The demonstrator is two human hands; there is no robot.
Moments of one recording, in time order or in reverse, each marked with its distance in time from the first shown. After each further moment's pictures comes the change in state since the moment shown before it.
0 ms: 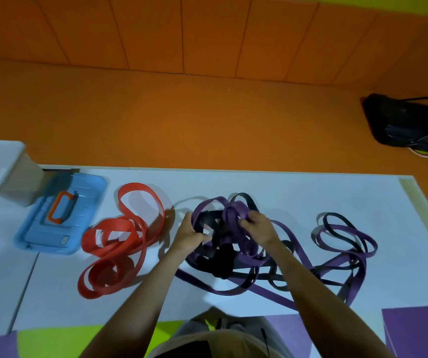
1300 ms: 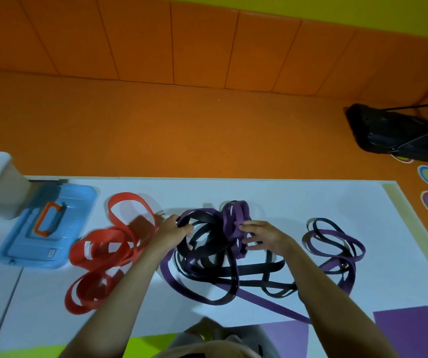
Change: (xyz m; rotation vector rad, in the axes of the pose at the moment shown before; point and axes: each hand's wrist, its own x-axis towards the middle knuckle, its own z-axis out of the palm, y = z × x) left_hand -0.008 0.043 -0.035 0.124 -0.008 -0.078; right_hand 0.001 0.013 -0.048 0.524 -0.351 0.323
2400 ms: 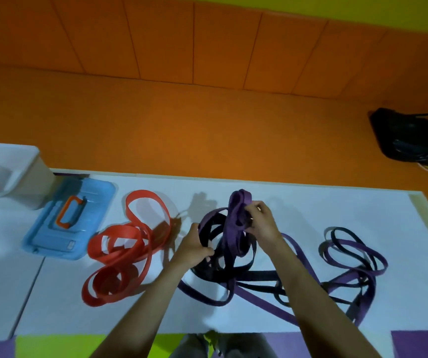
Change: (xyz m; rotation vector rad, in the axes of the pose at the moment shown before) left_hand -0.009 -0.027 0.026 0.072 -0.036 0.087; right_hand 0.011 -0.044 0.073 0.275 0.246 -0.291
